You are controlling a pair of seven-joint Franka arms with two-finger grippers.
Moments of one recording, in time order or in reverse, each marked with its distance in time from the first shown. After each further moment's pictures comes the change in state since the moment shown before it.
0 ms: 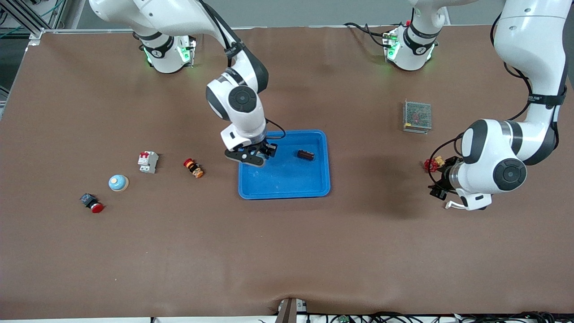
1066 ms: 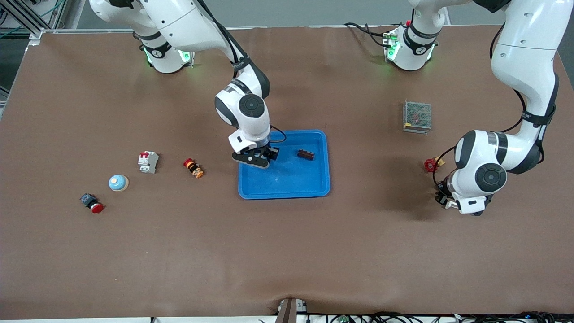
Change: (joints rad) left arm 0.049 0.102 -0.001 -0.047 0.206 0.184 0.017; right arm 0.026 0.087 -0.006 -0.052 -0.051 0.148 0.039
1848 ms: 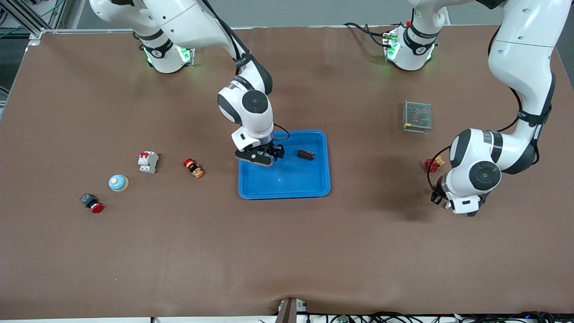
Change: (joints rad) left arm -0.002 -0.015 -0.049 0.005 -0.016 -0.005 -0.017; right arm 0.009 -0.060 -0.006 0.031 -0.003 -0.096 -0.019
